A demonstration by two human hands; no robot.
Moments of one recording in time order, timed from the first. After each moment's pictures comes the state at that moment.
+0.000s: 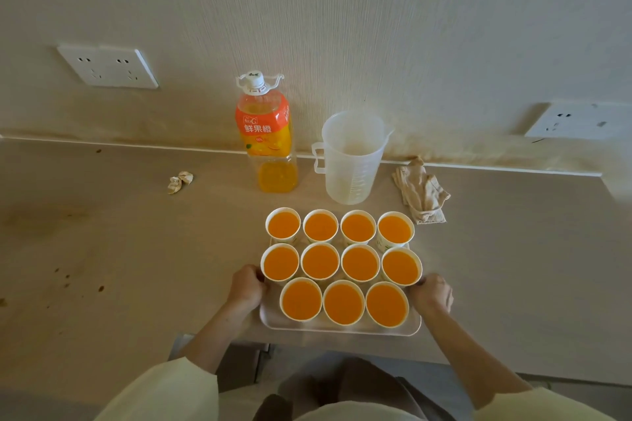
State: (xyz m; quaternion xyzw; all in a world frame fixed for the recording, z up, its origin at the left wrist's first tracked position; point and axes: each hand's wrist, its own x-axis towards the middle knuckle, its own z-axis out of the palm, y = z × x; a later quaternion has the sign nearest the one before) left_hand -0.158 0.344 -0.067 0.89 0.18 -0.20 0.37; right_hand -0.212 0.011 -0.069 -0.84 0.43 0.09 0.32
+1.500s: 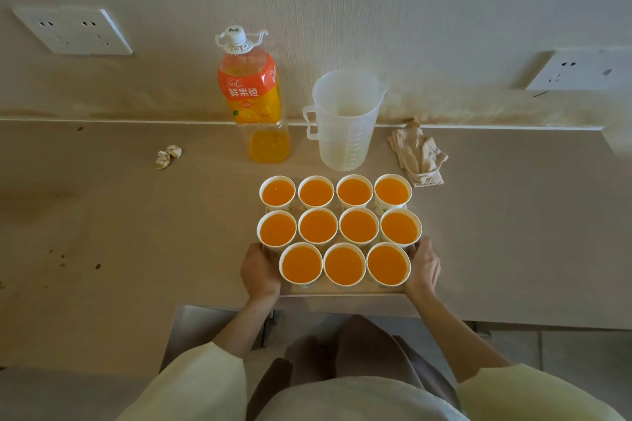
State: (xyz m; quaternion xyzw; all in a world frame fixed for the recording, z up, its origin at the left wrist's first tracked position) left_hand -0.198 0.302 -0.076 0.90 0.21 -0.01 0.37; right_hand -0.238 0.042 -0.072 -0.80 0.40 -0.05 0.45
